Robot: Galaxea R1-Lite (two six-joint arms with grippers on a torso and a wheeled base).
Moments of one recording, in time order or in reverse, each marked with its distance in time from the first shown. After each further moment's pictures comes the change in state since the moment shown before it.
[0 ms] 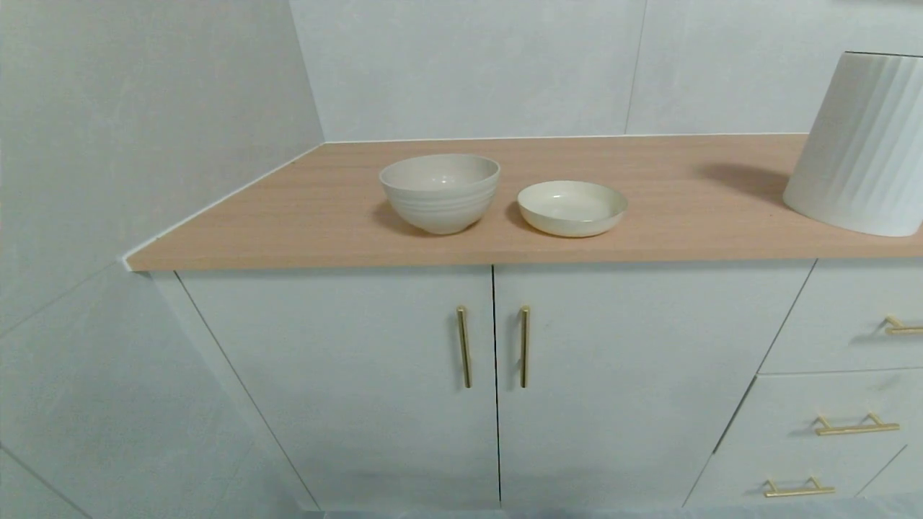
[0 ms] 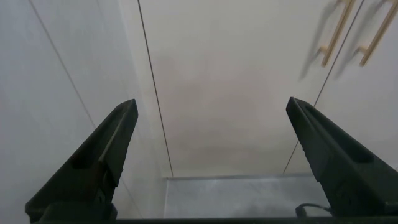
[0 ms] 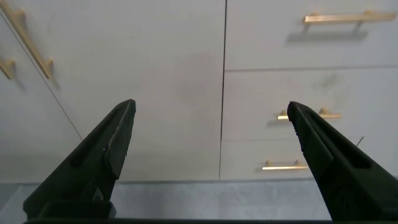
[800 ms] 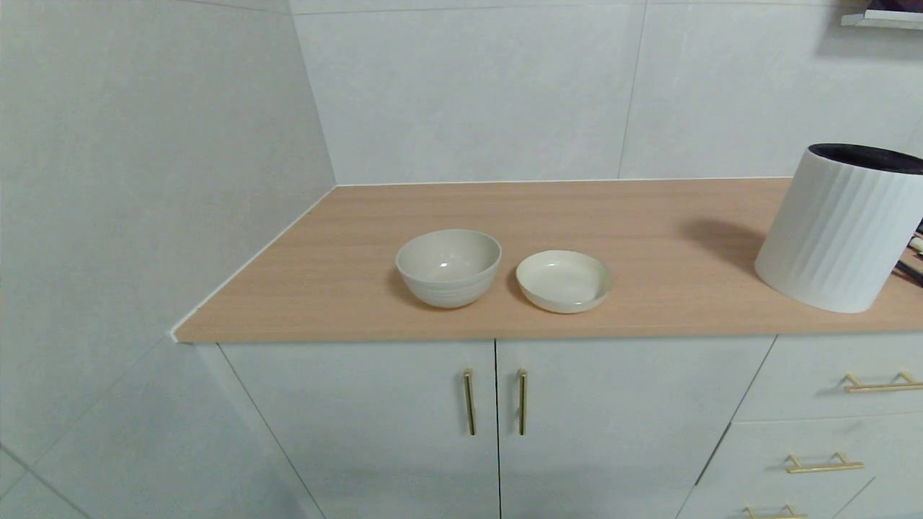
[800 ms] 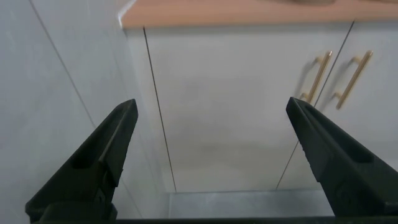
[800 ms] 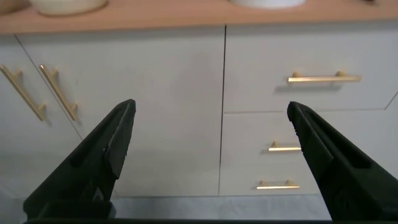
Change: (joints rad) left arm 0.000 0.000 0.001 0.000 0.000 0.000; right arm 0.000 0.000 0.000 0.000 0.000 -0.001
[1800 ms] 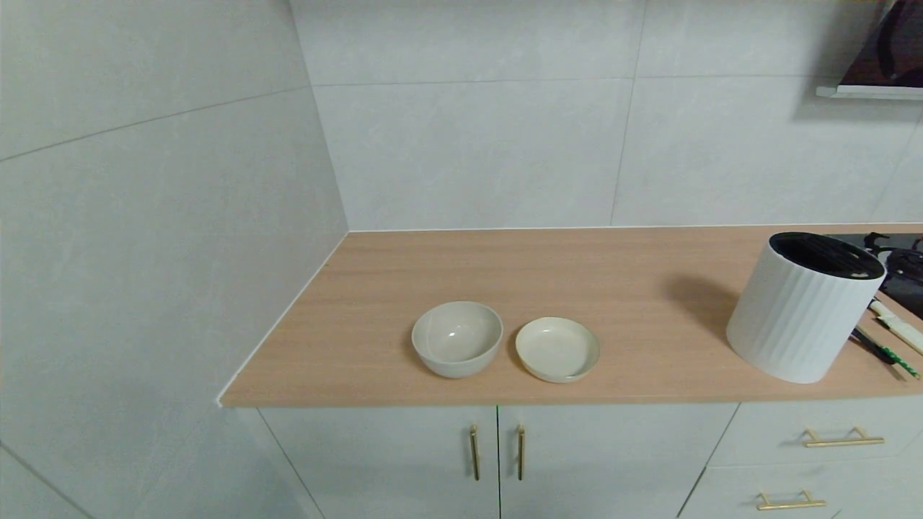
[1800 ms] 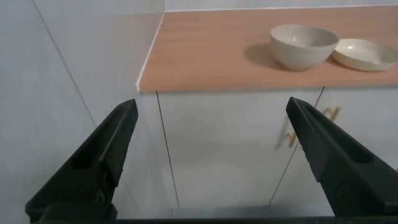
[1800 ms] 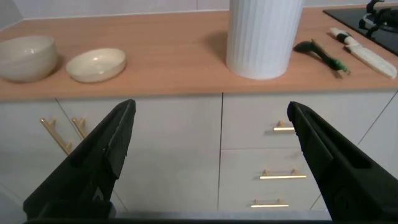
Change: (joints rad) left arm 0.000 0.000 0.000 -0.001 0.000 0.000; right arm 0.000 0.000 0.000 0.000 0.000 -0.001
